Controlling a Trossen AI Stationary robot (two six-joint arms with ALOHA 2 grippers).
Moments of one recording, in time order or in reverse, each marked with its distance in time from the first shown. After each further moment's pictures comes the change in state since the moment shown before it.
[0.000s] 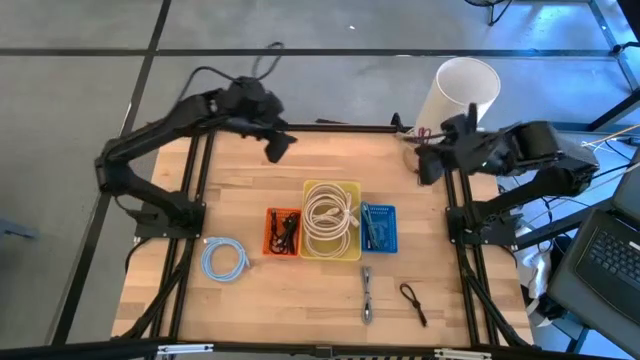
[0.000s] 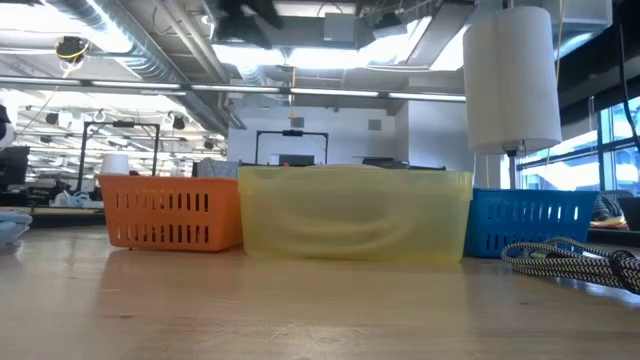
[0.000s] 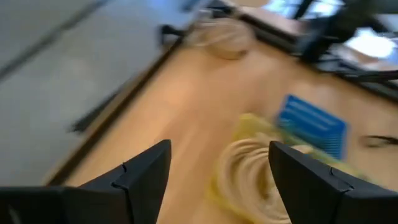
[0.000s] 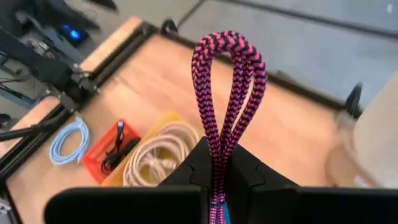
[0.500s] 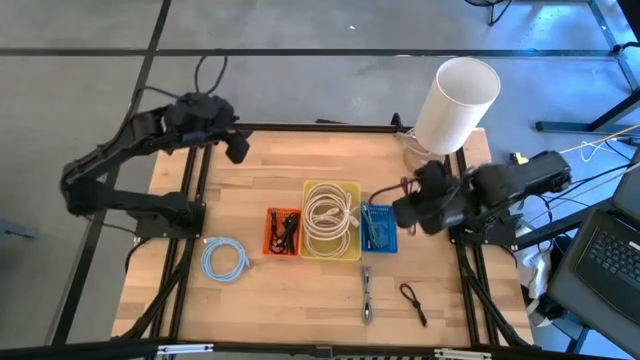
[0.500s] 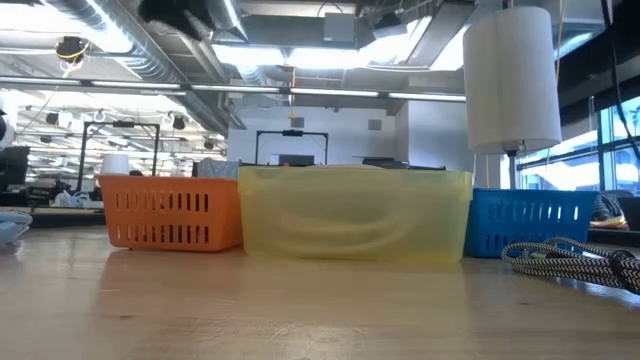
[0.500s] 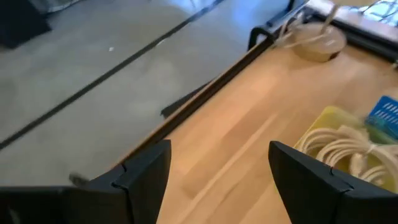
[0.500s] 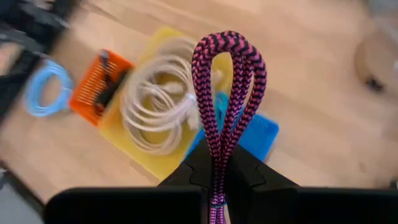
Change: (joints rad) left arm 0.000 -0.349 -0.200 -0.126 -0.360 -0.046; right arm 0.278 0.176 -0.097 -0.121 -0.055 0.537
